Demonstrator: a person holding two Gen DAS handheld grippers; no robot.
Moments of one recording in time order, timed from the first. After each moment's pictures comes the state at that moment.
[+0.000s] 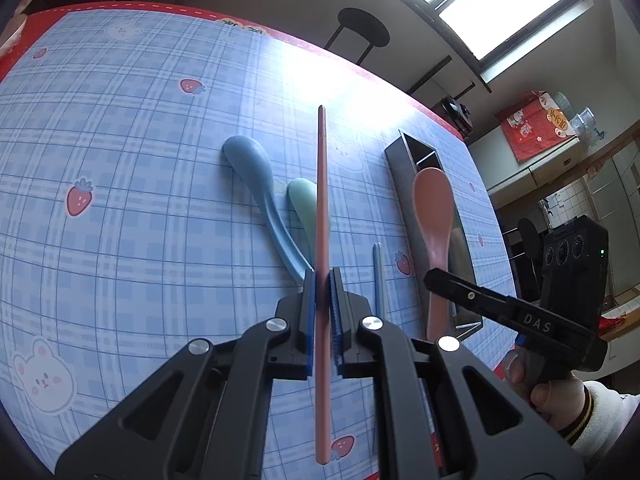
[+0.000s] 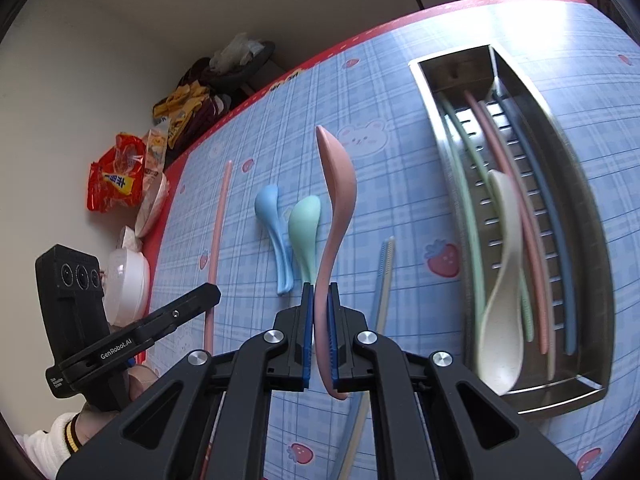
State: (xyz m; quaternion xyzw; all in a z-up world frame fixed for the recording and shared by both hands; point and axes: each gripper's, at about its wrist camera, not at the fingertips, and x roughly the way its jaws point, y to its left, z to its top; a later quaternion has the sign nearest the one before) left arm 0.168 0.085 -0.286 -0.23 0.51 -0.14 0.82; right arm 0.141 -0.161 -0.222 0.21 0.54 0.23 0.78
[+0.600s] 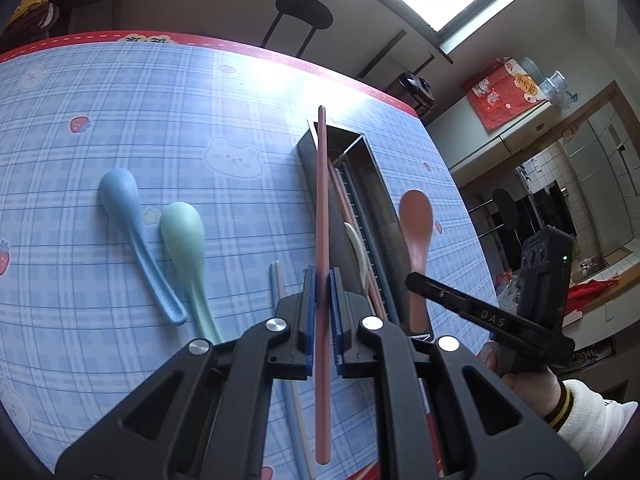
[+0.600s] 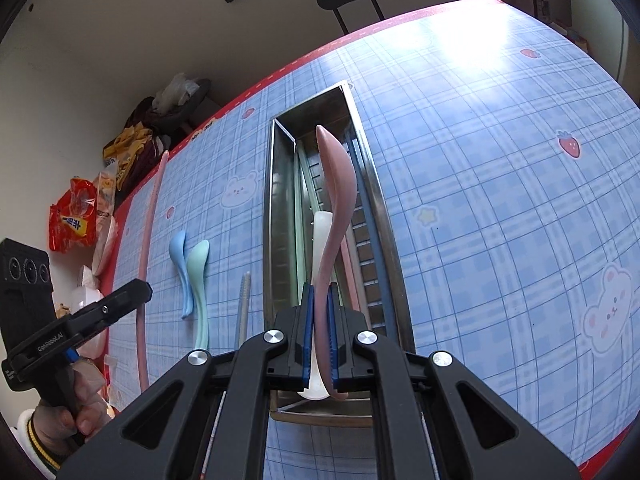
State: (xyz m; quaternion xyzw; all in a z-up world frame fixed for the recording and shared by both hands) left arm 0.204 -0.015 -0.261 -0.19 0.51 -0.21 0.81; right arm 0.147 -0.262 -0.234 0.20 0.54 0.13 0.81
